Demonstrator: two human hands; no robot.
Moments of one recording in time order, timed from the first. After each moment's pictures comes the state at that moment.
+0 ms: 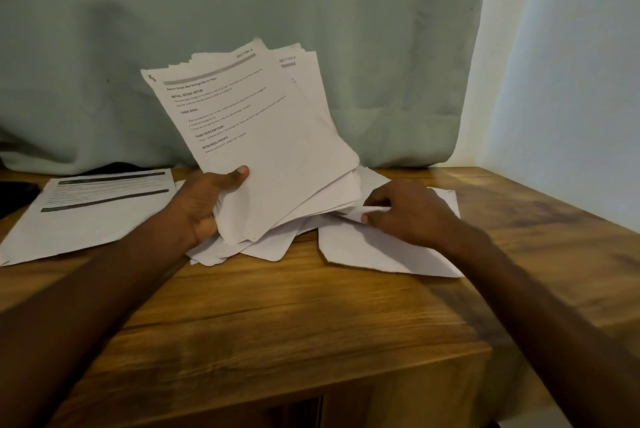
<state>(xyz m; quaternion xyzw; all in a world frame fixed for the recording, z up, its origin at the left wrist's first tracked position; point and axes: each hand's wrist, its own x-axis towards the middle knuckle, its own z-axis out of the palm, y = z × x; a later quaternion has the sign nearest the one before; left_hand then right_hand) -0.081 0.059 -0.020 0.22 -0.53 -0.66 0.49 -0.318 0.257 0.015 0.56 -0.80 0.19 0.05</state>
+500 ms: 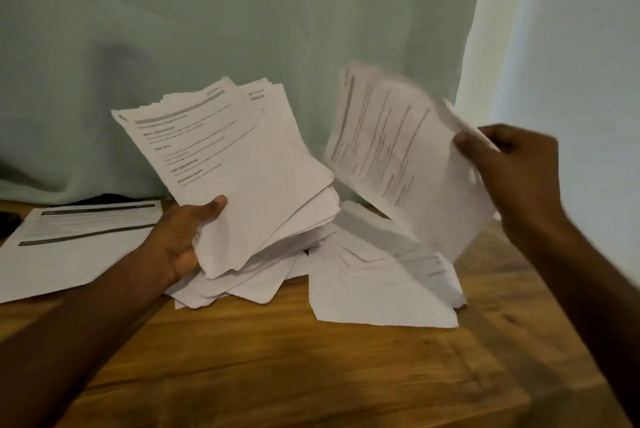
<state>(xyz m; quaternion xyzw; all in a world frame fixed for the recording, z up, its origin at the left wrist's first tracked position) -0.073 0.047 -0.018 0.21 -0.48 -0.67 0.52 -0.349 0.324 0.103 0.42 -0.63 0.63 0.18</state>
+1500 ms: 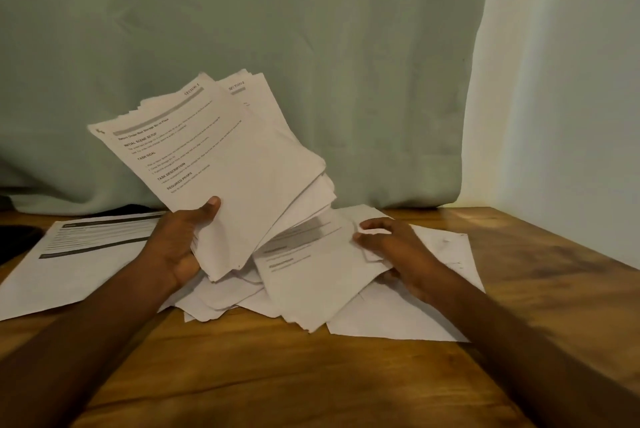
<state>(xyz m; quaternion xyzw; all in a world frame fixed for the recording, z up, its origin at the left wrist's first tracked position) -0.064 0.033 -0.012 0.24 -0.48 -0.63 0.56 -0.341 0.205 -0.011 0.39 -0.64 0.59 -0.30</state>
